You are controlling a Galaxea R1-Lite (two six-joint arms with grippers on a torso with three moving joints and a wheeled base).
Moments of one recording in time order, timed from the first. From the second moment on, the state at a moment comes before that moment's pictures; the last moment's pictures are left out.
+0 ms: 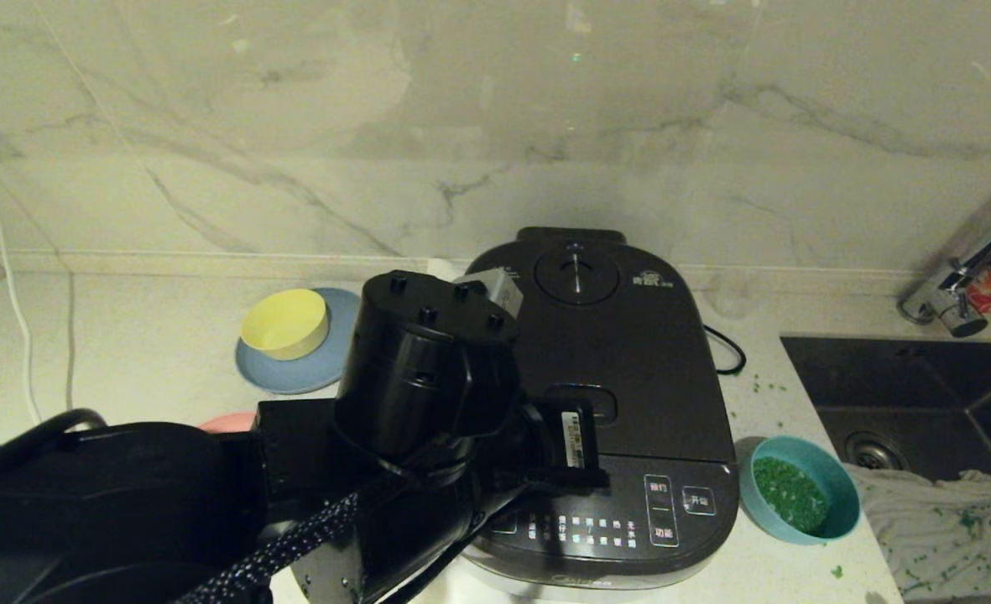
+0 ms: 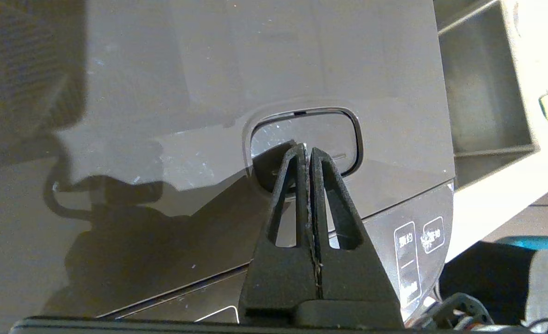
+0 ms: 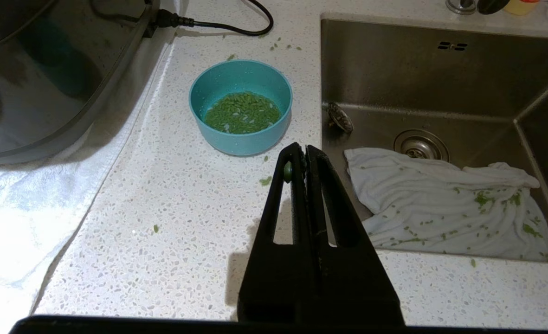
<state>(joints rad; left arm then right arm) -1.00 1.72 -1.00 -0.29 0.30 -0.52 -0.01 0.00 0.00 0.00 0.01 0.00</state>
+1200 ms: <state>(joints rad) -0.99 1.42 -1.09 -0.34 0.35 -0.46 -0.01 0.00 0.00 0.00 0.01 0.00</state>
